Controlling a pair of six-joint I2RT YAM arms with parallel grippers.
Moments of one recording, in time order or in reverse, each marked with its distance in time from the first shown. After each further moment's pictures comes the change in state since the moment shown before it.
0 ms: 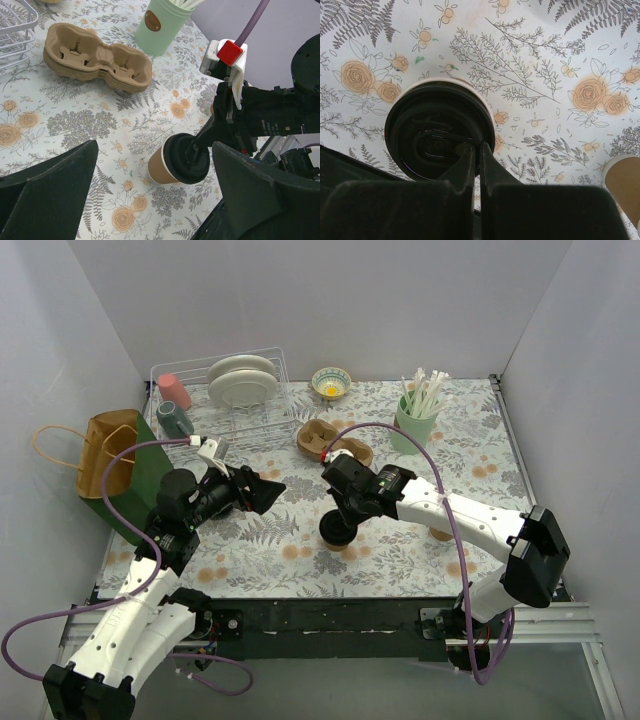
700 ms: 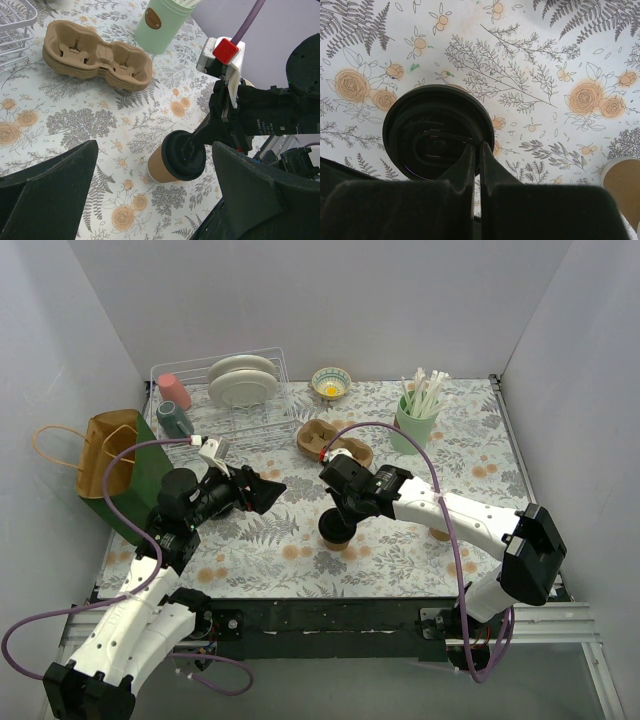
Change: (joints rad) left arm 0.000 0.008 0.000 0.000 0.002 0.000; right arm -0.003 0.019 0.000 0.023 0.024 0.005
